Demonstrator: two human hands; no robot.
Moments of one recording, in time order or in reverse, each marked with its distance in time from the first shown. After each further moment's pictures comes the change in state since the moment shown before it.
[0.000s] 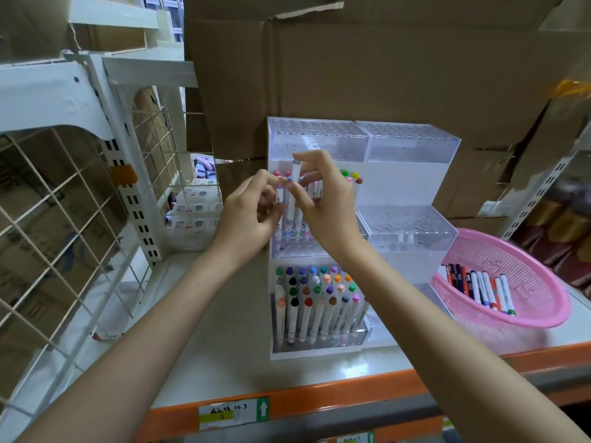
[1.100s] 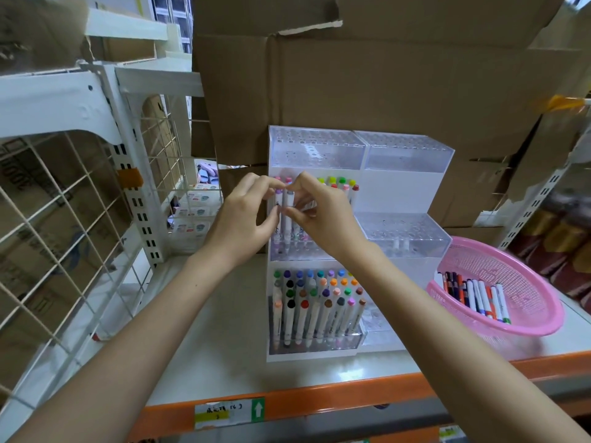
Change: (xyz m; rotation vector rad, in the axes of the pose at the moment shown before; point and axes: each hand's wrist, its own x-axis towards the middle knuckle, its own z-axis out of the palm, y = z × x) left_hand 0.002 0.001 -0.008 0.136 -0.009 0.110; right_hand 0.000 0.012 -0.011 -0.104 -0.281 -0.102
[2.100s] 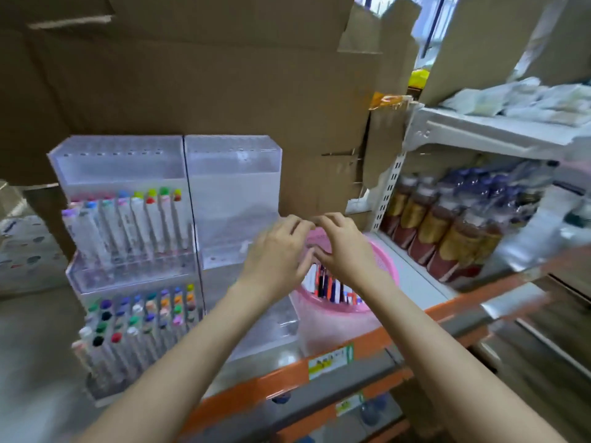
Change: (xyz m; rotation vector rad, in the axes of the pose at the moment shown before) left_hand 0.030 0.191 0.203 0.074 -0.313 0.176; right_hand -0.139 0.136 -0.200 -0.521 -0.122 0.474
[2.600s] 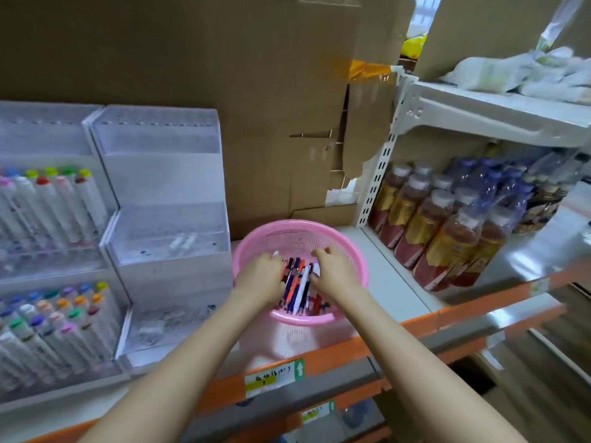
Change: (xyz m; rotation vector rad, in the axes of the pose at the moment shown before) left_hand 0.028 0.017 0.132 0.078 -0.508 -0.439; right_hand -0.004 0.116 0.058 -0.002 -0.389 0.212
